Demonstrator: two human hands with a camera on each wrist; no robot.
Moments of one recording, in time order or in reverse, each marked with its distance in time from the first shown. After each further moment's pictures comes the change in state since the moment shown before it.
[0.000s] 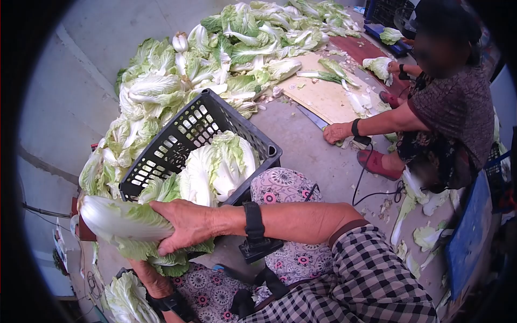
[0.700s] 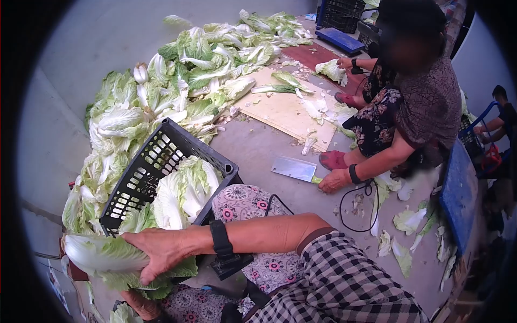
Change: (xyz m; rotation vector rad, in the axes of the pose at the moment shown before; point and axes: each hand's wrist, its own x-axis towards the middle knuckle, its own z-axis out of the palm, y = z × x) left_hand 0.000 -0.010 0.001 -0.046 -0.082 -0.066; right_hand -0.004 -0.014 0.003 -0.136 -0.041 -0.070
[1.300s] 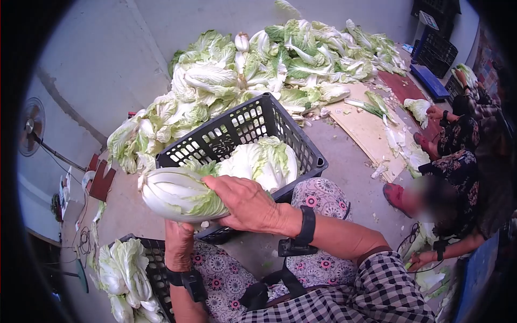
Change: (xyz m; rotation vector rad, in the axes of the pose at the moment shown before) left_hand 0.000 0.020 0.015 0.116 -0.181 0.035; right_hand -0.011 0.010 0.010 -0.540 0.206 -0.016
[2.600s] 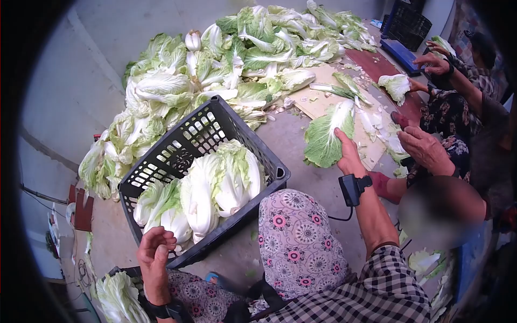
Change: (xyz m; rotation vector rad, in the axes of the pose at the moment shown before) left_hand 0.016 0.005 0.030 0.220 -0.075 -0.192; right_hand -0.174 0.245 -0.200 1.013 1.205 0.834
